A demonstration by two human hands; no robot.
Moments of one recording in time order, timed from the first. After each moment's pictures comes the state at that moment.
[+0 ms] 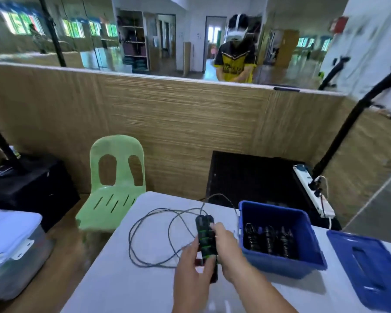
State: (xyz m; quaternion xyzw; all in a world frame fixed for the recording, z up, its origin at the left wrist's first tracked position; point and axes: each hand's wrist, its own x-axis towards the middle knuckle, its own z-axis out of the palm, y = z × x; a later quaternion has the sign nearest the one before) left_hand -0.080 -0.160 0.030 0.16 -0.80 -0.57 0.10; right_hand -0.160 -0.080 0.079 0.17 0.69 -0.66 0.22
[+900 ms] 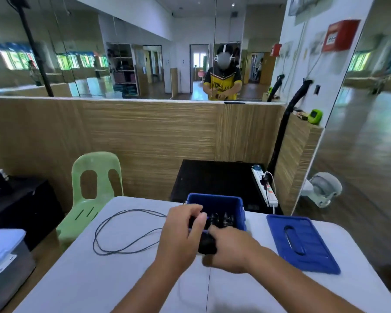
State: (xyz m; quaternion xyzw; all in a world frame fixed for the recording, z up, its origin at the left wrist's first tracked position) left_hand -0.014 0.013 0.167 -0.05 -0.86 -0.45 0.25; right_hand -0.053 0.168 0.173 -0.23 0.95 -0.14 0.15
